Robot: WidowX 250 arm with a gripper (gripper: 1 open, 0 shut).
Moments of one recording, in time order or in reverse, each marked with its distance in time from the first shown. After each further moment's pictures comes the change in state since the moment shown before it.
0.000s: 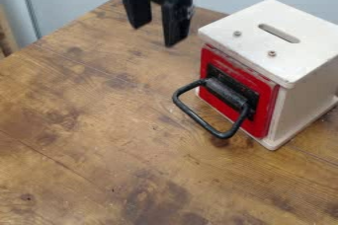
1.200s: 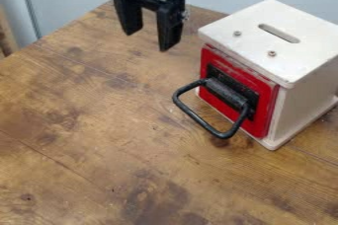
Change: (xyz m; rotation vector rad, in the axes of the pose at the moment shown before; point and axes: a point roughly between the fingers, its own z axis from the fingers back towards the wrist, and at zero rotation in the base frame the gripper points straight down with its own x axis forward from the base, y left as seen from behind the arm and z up) arm -0.005 0.009 -0.021 -0.009 0.049 0.090
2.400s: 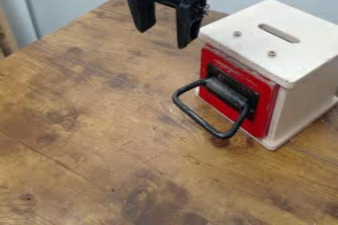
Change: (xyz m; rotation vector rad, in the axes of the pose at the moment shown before) arm 0.006 -0.018 0.012 0.009 -0.028 0.047
